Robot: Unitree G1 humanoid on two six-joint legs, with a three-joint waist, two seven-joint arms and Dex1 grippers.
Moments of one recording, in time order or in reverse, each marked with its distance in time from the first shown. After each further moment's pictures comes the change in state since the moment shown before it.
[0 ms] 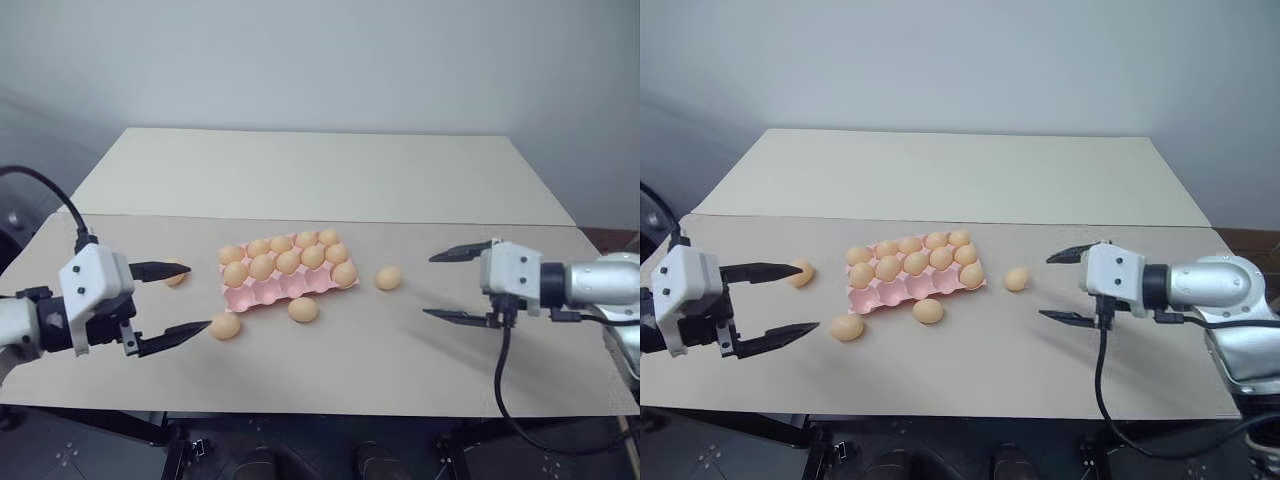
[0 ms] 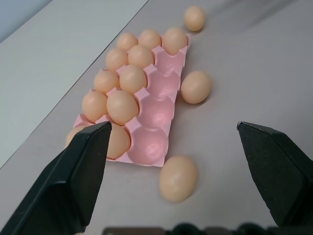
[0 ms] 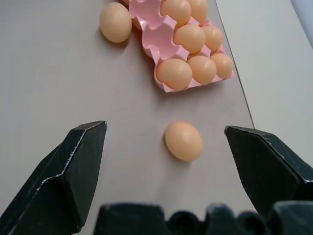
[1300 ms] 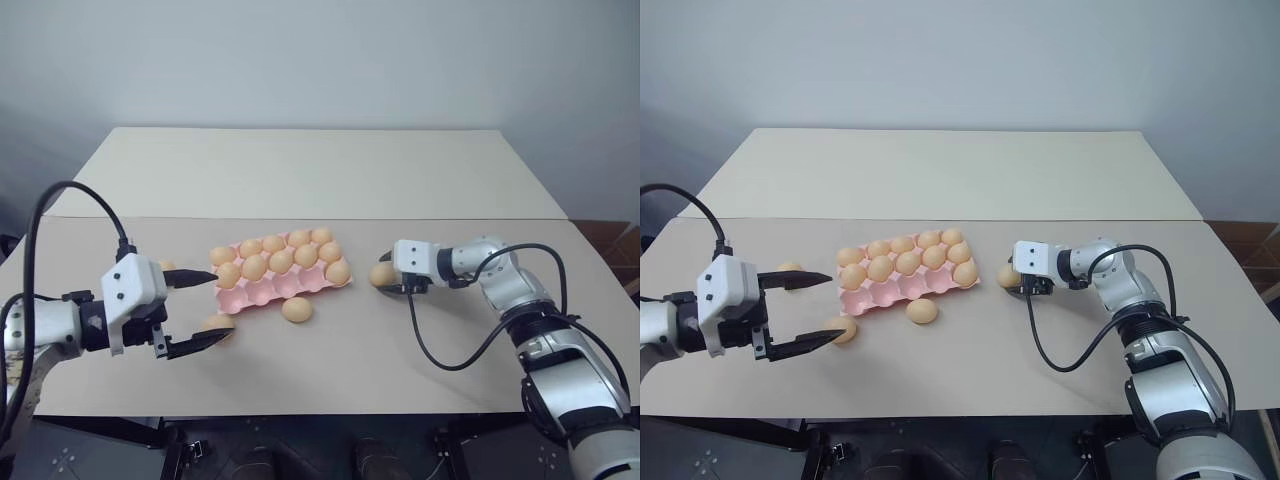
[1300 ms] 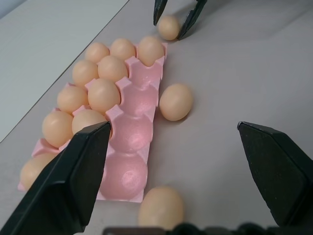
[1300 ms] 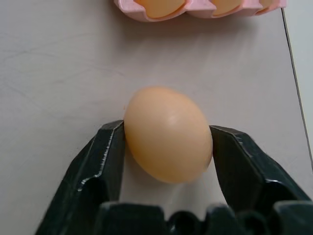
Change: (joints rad) left arm -0.045 -0.044 -0.142 0.015 0.029 -0.045 0.034; right arm -0.460 0.369 0.316 0.918 -0.420 -0.427 -0.085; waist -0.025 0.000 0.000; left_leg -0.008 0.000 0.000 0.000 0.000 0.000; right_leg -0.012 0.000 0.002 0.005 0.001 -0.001
